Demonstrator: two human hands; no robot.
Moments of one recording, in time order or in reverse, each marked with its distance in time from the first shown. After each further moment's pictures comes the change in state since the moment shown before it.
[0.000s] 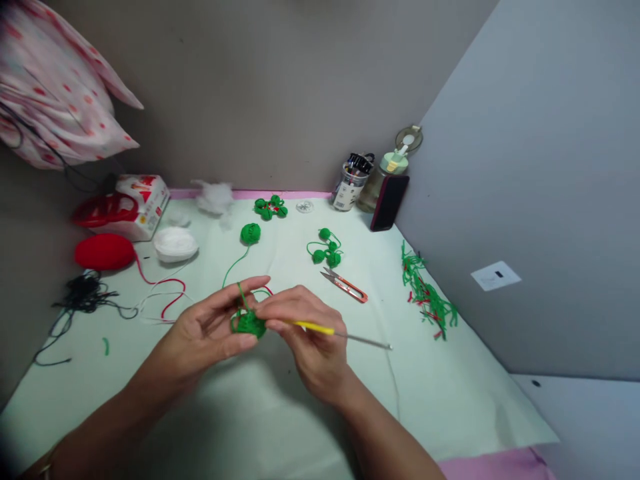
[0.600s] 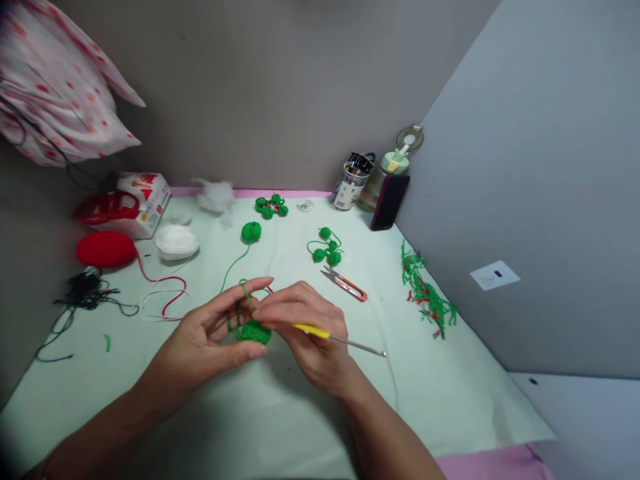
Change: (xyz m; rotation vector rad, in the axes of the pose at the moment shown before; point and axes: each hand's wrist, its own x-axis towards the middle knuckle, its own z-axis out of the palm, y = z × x) left_hand -0.002 0.004 0.008 0.215 0.059 0.009; right_hand 0.003 -0.002 -0.008 -0.091 -0.127 -0.095
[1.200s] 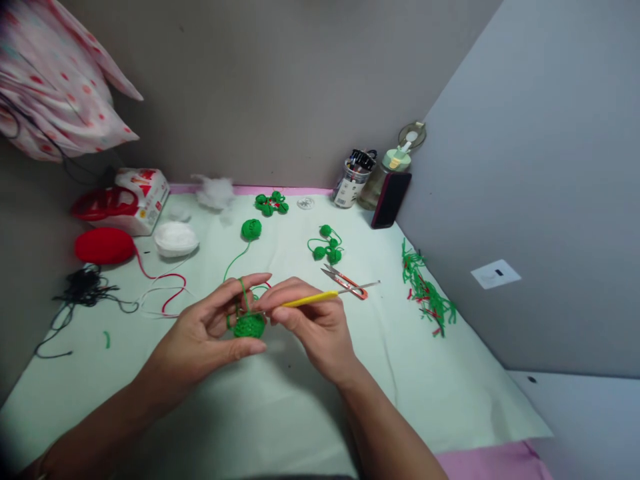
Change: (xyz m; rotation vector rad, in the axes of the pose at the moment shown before) left_hand 0.003 0.003 0.001 0.022 0.053 -0.009; right_hand 0.000 0.010 0.003 0.366 0.037 0.253
